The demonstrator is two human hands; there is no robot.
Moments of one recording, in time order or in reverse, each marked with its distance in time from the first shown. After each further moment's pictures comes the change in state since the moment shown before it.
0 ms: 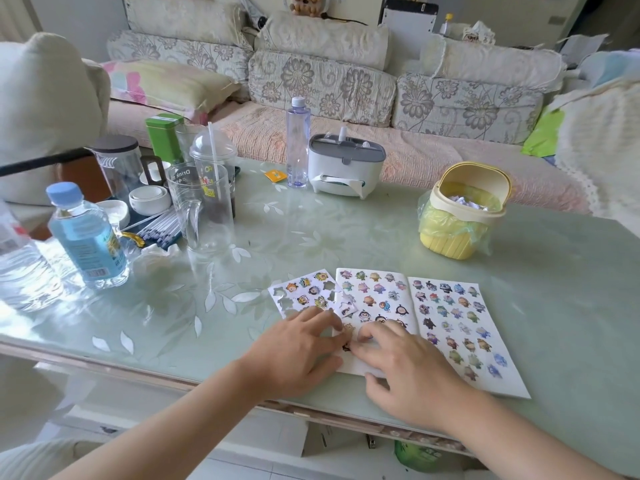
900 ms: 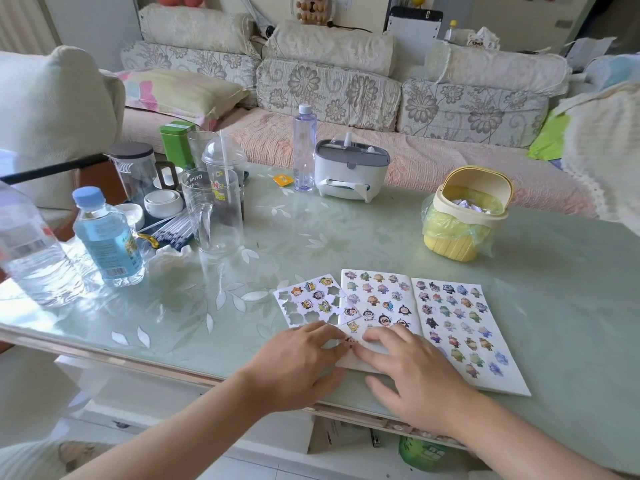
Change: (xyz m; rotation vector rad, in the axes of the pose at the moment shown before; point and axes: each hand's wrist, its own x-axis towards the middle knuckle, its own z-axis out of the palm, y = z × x) left_hand -0.017 0.014 -0.006 -0.014 0.000 0.027; right_hand -0.012 0.000 0.003 0.025 0.004 -0.021
